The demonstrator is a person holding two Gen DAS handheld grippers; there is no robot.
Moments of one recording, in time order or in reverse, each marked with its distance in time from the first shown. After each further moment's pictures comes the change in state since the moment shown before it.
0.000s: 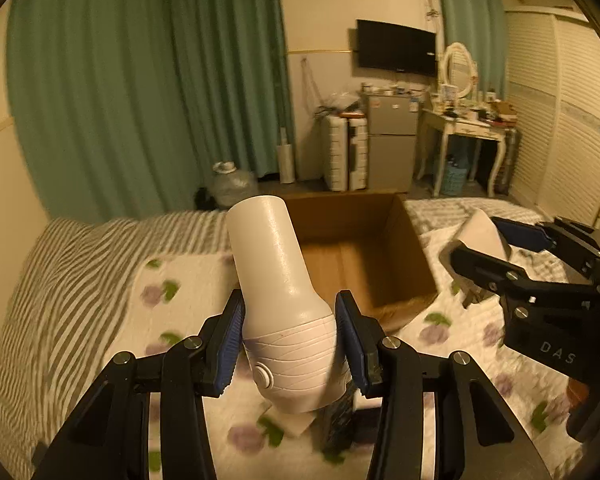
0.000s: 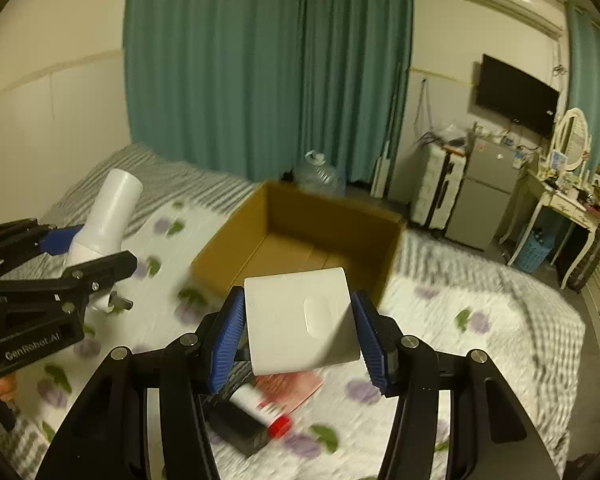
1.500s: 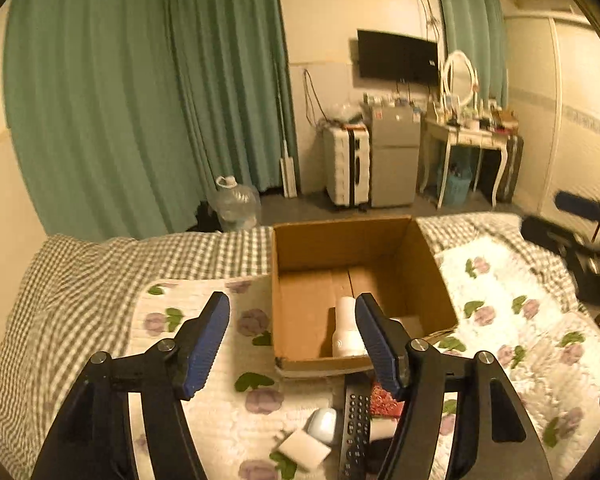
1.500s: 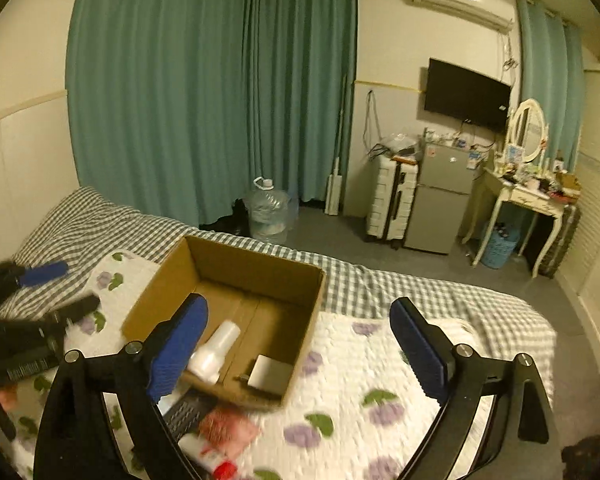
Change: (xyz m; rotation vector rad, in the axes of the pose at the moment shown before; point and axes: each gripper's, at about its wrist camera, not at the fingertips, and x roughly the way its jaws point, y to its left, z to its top) left arm 0.003 0.012 0.020 -0.001 -0.057 0.038; right arm -0.021 -0.047 0.021 0.079 -0.069 -0.164
